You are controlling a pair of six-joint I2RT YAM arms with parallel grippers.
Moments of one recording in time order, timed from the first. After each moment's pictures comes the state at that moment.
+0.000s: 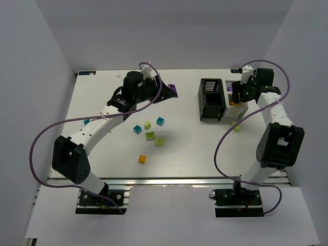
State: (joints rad) left arm -0.54 1.55 1.33 -0.07 0.38 -0.78; right arm -0.13 1.68 1.39 -0.51 -0.35 -0.40
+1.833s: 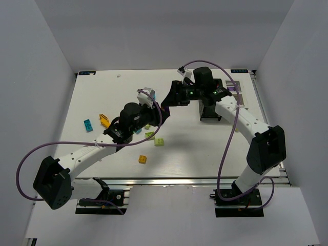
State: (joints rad) left arm -0.70 1.25 0.84 0.21 0.07 -0.42; right arm 0.53 1.65 1.45 -0.34 -0.66 0.46
